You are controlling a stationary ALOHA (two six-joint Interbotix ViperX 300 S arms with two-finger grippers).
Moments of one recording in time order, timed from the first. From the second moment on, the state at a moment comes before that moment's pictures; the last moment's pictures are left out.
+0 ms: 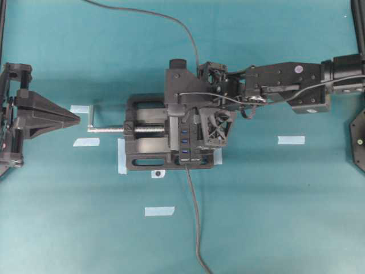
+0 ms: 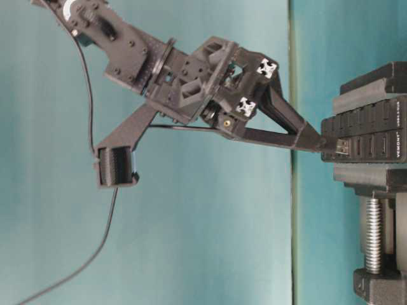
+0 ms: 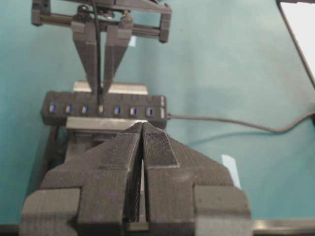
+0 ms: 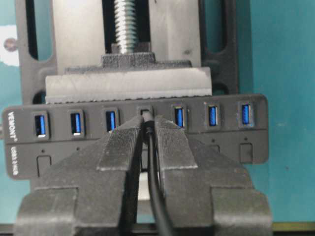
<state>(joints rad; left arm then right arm) -0.01 -0.91 1.09 0.01 0.08 -0.07 -0.10 0.11 0.37 -0.02 0.58 -0.07</state>
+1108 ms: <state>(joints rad) -0.01 -0.91 1.09 0.01 0.08 -0.08 -0.10 0.13 0.36 -0.01 0.58 -0.09</state>
